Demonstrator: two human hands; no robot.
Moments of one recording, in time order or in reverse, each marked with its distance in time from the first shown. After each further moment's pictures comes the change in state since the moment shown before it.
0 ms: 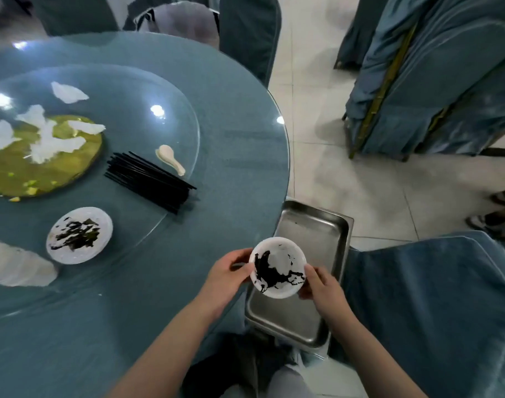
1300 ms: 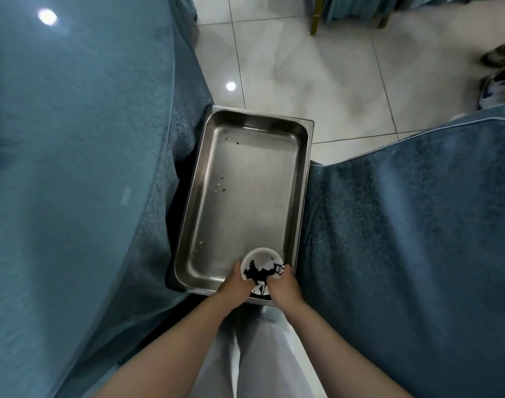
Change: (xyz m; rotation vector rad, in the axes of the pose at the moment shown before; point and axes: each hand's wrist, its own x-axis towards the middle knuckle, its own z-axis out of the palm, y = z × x) left_hand 0.129 -0.269 0.181 0.463 -0.289 -0.496; right_hand 0.125 0.252 -0.015 -0.168 0.057 0.568
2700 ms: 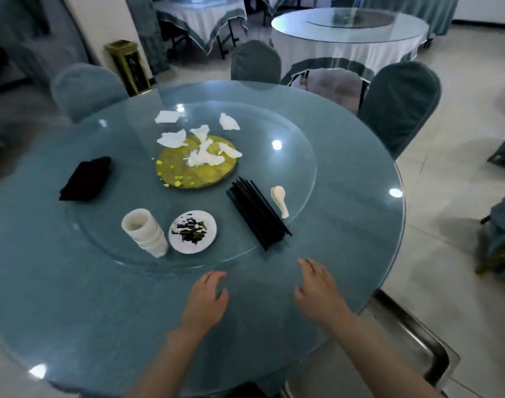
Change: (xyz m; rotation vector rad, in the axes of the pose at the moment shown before) left_hand -0.303 -0.040 -0.300 -0.052 1.114 0.219; right_hand -0.266 -0.312 0.088 -1.129 -0.073 -1.322
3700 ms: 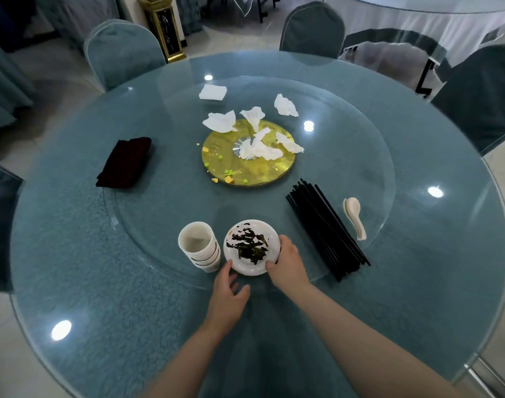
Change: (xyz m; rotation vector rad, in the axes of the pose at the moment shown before) left_hand 0.091 -0.083 -0.041 -0.696 0.059 -0.303; right_hand 0.178 -0.178 0.080 0.472 -0.032 0.093
